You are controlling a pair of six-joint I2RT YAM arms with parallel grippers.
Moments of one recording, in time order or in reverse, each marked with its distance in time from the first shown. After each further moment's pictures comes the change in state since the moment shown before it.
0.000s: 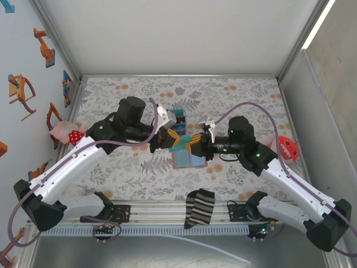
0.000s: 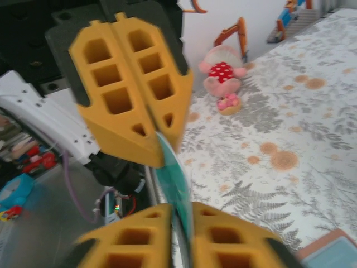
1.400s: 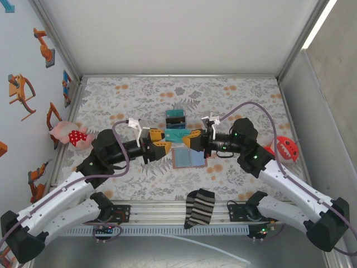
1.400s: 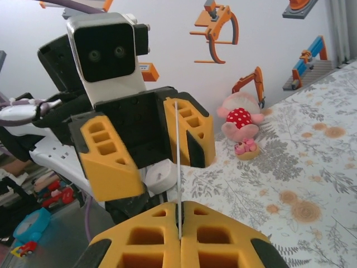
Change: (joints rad) left arm 0.000 -0.415 -0.562 0.711 -0.173 -0.395; right arm 0.001 -0.004 -0.063 0.294 -0.028 0.148
